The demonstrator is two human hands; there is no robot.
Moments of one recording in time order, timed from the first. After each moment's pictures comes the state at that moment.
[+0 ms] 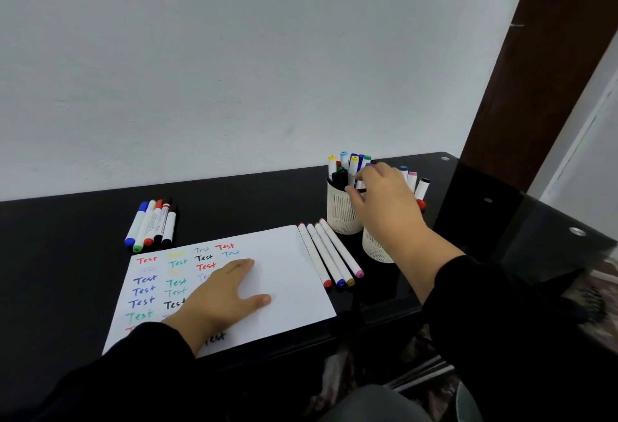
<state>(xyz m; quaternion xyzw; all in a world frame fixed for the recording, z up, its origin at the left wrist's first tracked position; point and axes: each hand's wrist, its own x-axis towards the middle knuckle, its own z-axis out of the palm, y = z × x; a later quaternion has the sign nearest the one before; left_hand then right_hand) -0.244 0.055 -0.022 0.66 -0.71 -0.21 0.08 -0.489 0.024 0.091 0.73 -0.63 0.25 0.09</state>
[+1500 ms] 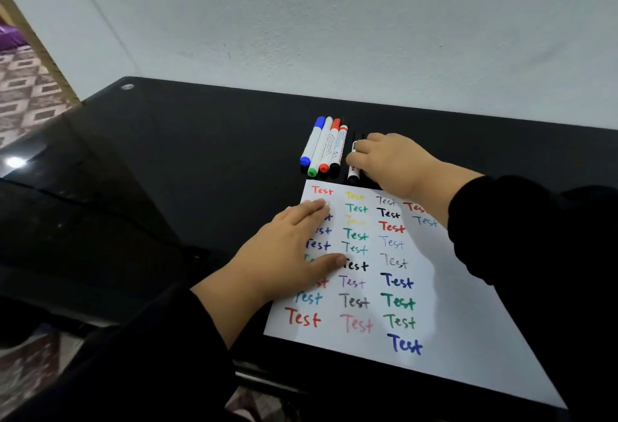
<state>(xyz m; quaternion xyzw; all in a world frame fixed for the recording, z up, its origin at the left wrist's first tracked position) -0.102 0.077 -0.040 0.74 -0.64 -0.20 0.09 -0.225 -0.120 -0.013 0.96 -0.18 -0.03 0.22</state>
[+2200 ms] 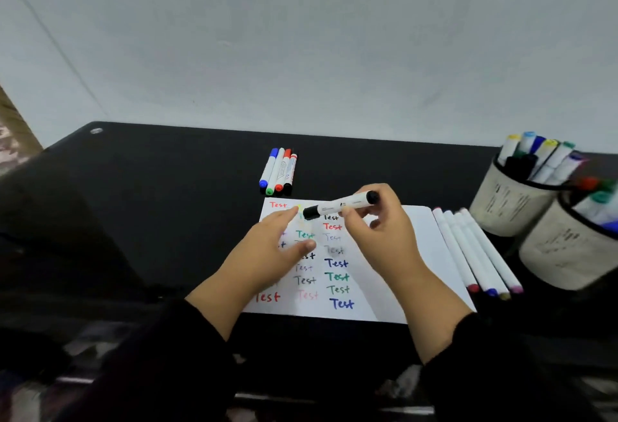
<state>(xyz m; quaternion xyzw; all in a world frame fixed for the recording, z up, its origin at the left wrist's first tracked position) -0.146 0.096 -0.005 0.75 -0.58 -0.23 0.23 -0.311 0.044 0.010 0.70 -0.40 0.47 -0.37</state>
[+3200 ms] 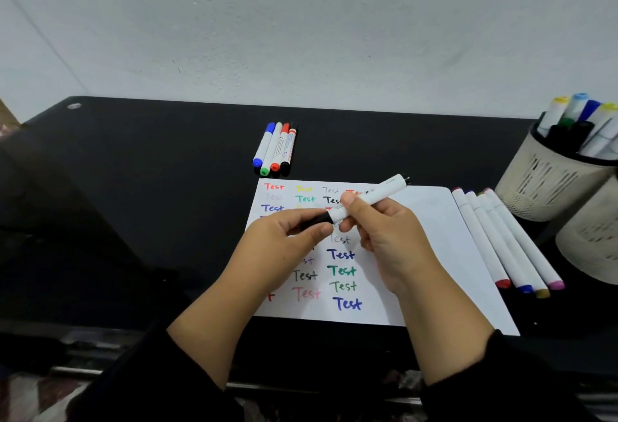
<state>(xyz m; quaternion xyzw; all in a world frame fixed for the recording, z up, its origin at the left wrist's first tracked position) -0.167 0.097 -0.011 0.69 -0.49 -0.35 0.41 -0.303 0.038 -0.008 0.50 -0.47 0.41 -0.60</state>
